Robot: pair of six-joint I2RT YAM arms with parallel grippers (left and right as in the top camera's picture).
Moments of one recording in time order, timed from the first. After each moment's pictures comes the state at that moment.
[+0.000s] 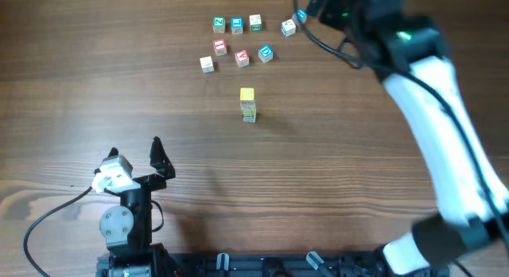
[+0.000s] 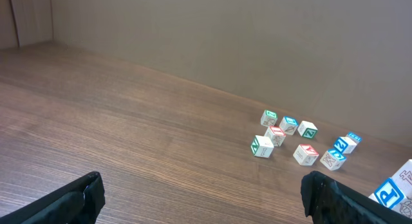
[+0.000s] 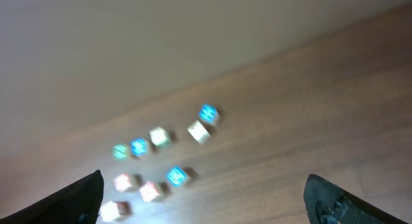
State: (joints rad) left arm 0.14 0.01 0.01 -0.07 0.01 -0.27; right arm 0.36 1.69 1.92 -0.87 0.29 0.58
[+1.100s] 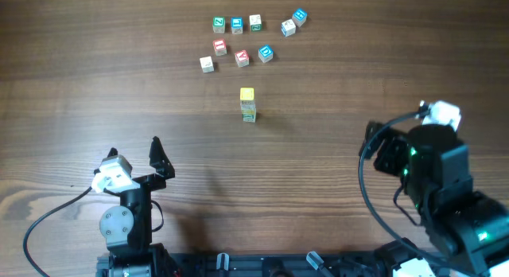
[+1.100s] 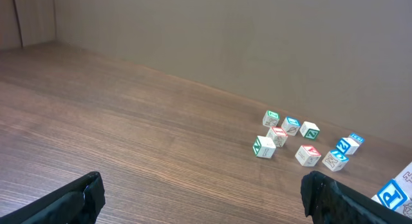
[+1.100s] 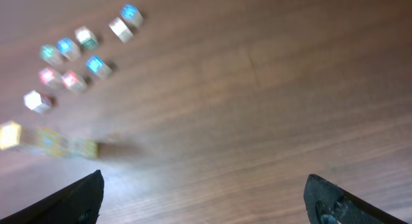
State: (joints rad) left arm 0.14 0.01 0.01 -0.07 0.00 -0.27; right arm 0.36 0.78 1.02 -1.03 0.30 0.58
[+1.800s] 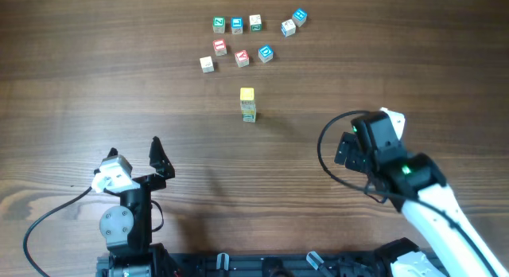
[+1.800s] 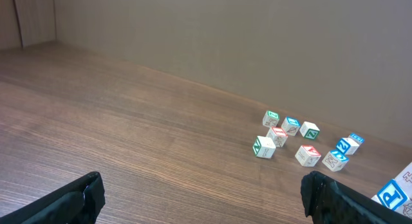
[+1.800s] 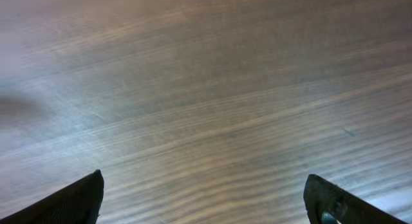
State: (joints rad) left arm 0.14 0.01 0.01 -0.07 0.00 -0.27; right arm 0.36 1.06 0.74 -0.82 0.30 0.58
